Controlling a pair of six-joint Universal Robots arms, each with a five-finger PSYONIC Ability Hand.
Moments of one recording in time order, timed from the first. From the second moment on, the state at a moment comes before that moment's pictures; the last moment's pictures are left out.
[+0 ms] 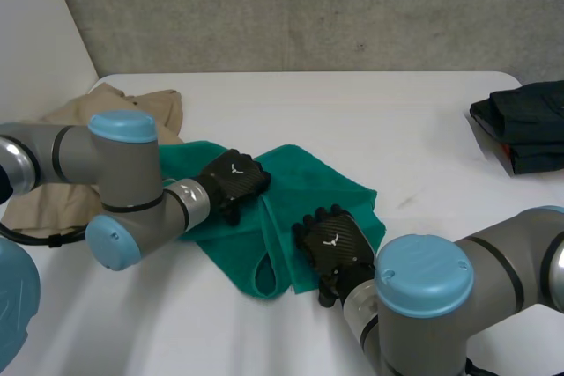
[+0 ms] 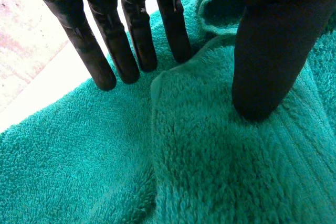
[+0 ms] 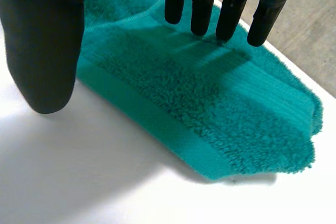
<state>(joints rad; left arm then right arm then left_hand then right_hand) 4.28 -2.39 -1.14 3.08 -1.20 3.77 2.34 -1.03 1.71 -0.31 1.67 2.79 0.69 0.69 0.68 0.69 0.51 0.32 0.32 0.33 0.33 0.16</state>
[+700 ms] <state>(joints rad) 4.27 -2.28 -1.20 3.10 -1.34 3.77 2.33 -0.98 1.63 -0.40 1.69 2.73 1.11 1.19 1.19 1.20 0.97 1.13 1.18 1.18 1.19 0.99</state>
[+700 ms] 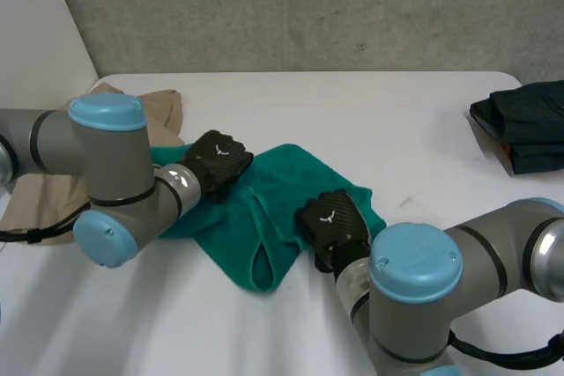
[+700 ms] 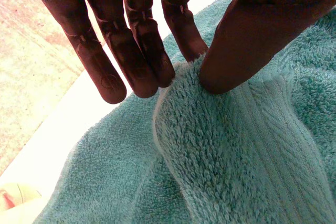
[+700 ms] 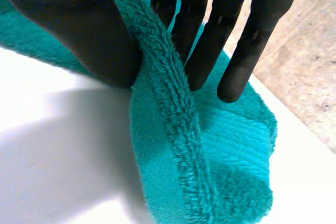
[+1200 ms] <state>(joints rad) 4.45 -1.57 -1.39 3.05 -1.44 3.66 1.75 -1.61 1.29 0.34 1.54 2.47 1.12 1.19 1.19 1.20 0.98 1.13 1.18 1.19 1.20 0.99</state>
